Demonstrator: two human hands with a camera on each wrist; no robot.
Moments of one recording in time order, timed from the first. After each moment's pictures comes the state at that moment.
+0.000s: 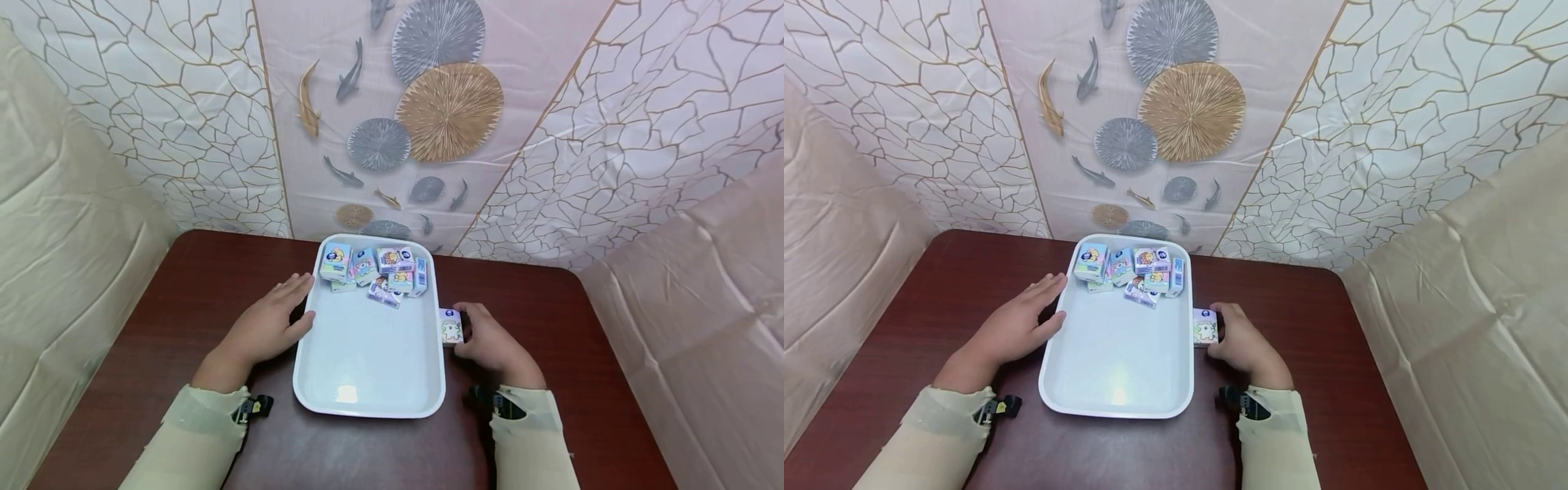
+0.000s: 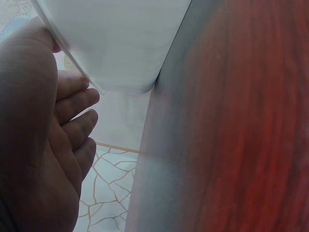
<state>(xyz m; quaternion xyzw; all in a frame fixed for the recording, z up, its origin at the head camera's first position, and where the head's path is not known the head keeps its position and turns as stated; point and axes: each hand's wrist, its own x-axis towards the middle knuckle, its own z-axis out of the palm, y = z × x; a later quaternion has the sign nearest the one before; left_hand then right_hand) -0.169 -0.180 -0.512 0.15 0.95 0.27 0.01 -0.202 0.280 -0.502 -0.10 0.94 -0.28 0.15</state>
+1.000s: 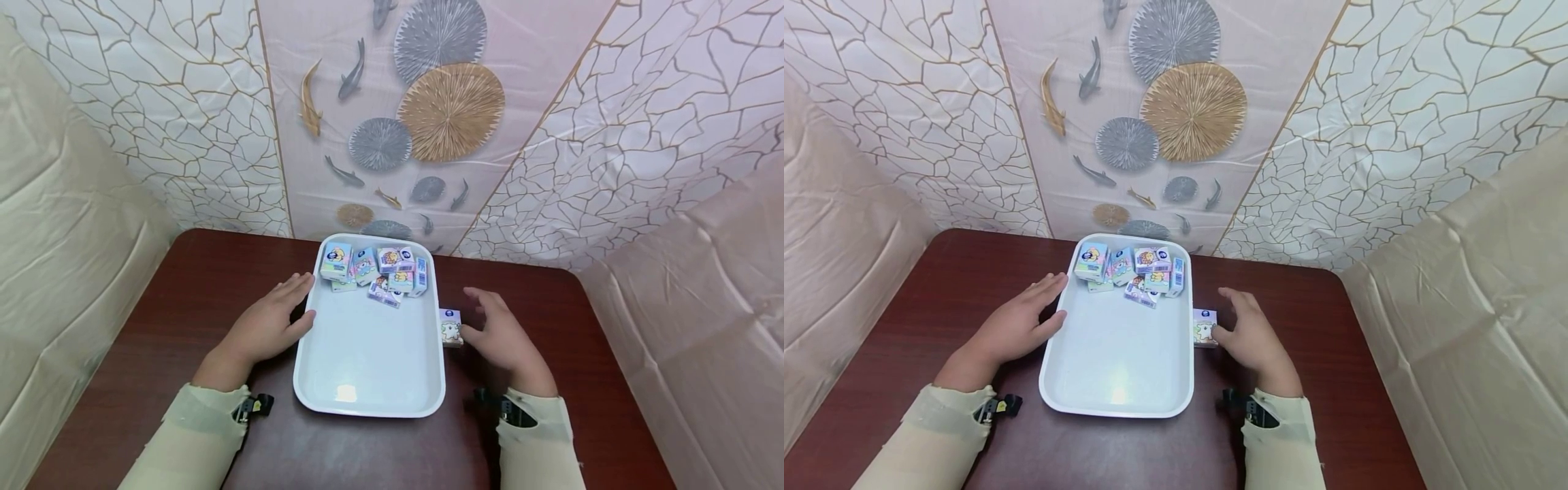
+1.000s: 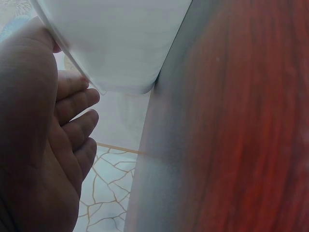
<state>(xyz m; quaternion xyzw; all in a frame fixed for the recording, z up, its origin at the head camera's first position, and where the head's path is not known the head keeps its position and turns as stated) -0.168 -0.179 -0.512 0.15 0.95 0.28 0.01 -0.188 0.281 -0.473 -0.10 0.95 -0.30 0.05</state>
